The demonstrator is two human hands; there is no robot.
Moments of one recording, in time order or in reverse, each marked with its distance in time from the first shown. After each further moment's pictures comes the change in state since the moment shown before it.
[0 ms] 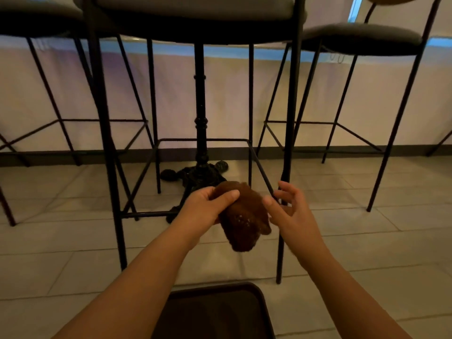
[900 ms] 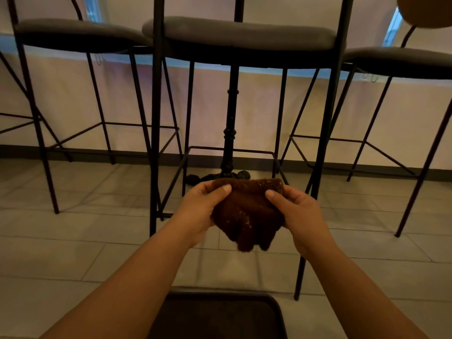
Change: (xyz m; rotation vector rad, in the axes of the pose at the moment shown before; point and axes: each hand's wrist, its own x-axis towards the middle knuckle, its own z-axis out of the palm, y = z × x) left_hand -0.024 0.026 -0.055 -0.360 0.133 -0.053; right_hand 0.023 -0.042 0.045 0.242 -0.121 0.095
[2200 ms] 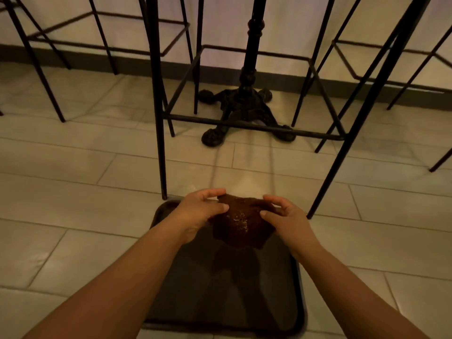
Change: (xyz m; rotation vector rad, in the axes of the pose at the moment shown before) left_hand -0.036 -0.175 -0.087 0.228 0.101 -0.374; right_hand -0.076 0.201 -0.015 -0.199 -0.030 0.460
